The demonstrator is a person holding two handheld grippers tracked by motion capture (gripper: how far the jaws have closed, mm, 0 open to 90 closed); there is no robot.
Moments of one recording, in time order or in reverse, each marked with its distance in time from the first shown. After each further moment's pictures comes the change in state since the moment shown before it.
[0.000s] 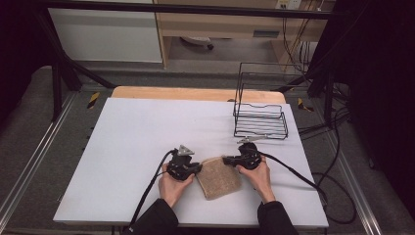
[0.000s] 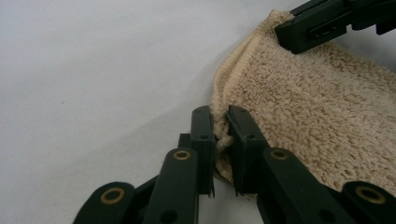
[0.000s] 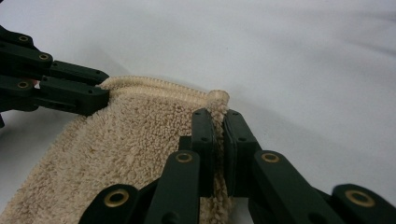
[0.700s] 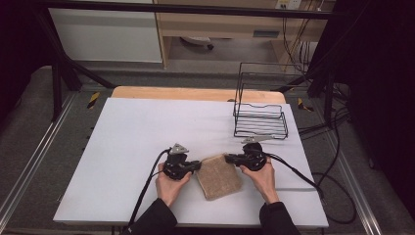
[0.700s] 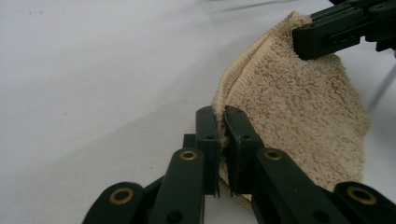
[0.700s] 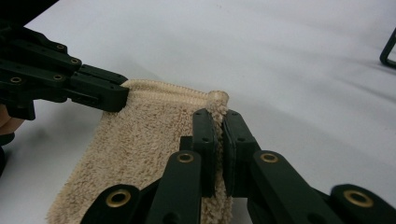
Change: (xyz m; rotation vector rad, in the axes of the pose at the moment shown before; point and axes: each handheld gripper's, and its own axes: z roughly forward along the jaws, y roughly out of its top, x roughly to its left) left arm 0.001 0.003 -0.020 -0.093 -0.071 -0.046; right arm 0.019 0.005 -0.032 -0.080 0.004 -0.067
